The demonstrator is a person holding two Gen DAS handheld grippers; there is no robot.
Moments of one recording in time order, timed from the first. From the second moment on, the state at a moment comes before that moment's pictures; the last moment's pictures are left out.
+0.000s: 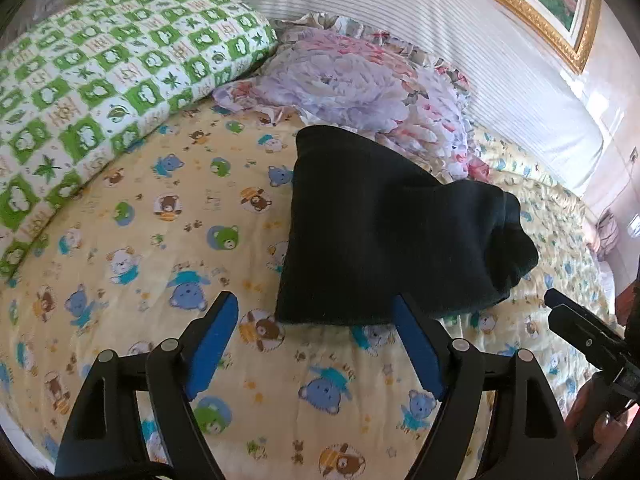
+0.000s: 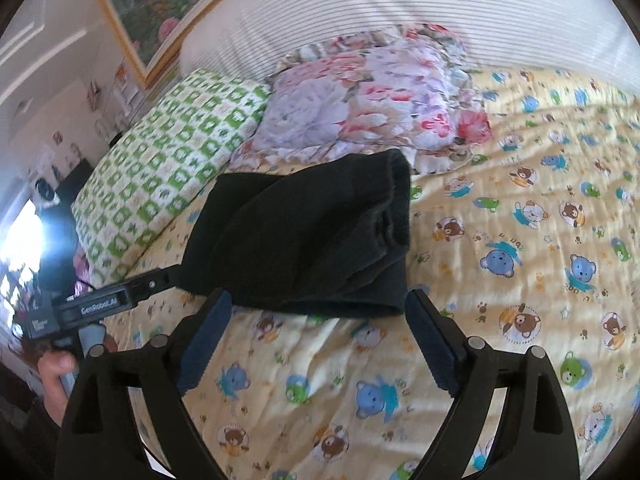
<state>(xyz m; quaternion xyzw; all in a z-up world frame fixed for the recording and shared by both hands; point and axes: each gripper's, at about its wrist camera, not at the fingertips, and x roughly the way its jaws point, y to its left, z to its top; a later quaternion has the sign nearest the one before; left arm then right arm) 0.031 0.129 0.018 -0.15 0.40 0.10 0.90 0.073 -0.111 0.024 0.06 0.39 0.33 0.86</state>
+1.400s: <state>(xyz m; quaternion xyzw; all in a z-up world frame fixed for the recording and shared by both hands) -0.033 0.076 0.037 -0.02 0.38 0.16 0.91 0.021 -0.098 0.035 -0.02 0.35 0.34 0.87</state>
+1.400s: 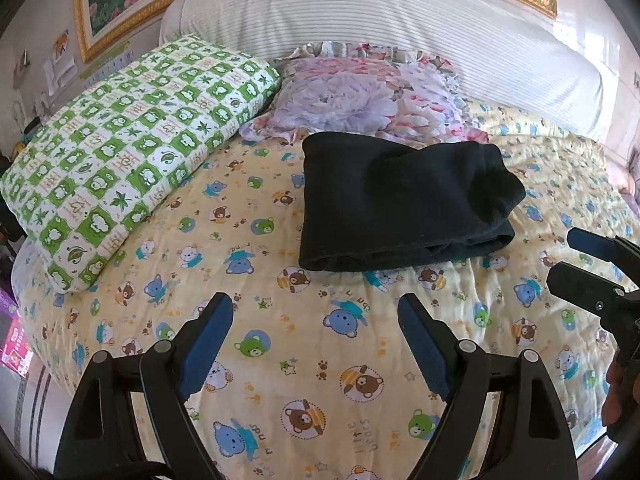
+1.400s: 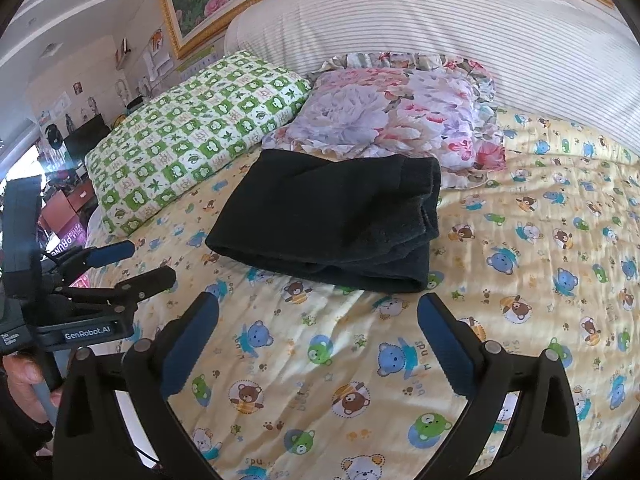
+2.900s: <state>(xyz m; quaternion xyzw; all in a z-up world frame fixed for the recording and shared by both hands) -0.001 0.096 -0.007 -0.02 0.43 0.17 0.89 0.051 -0.076 0.007 -0.03 0.38 0.35 0.85</state>
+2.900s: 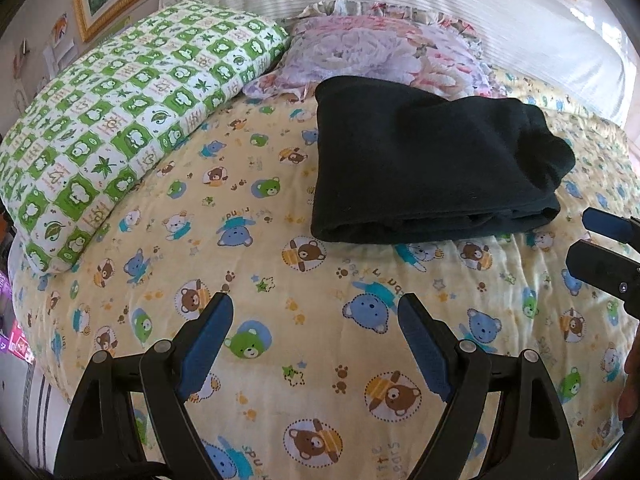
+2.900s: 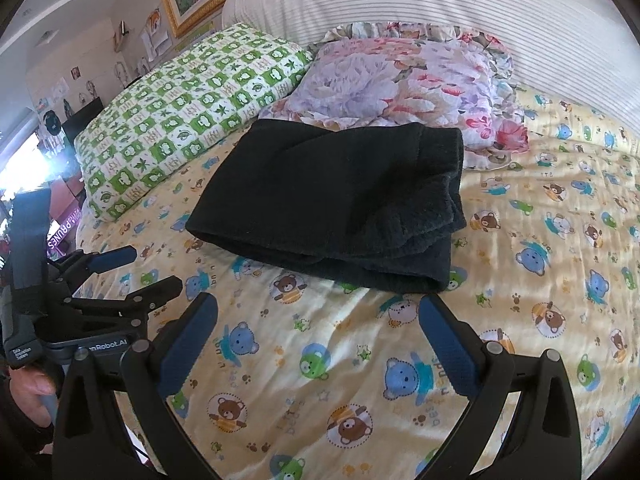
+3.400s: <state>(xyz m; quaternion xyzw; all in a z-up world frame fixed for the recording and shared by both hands) 0.016 0.093 -0.004 0.00 0.38 0.18 0.91 0.074 -0.089 0.009 0.02 0.37 0.33 0.87</state>
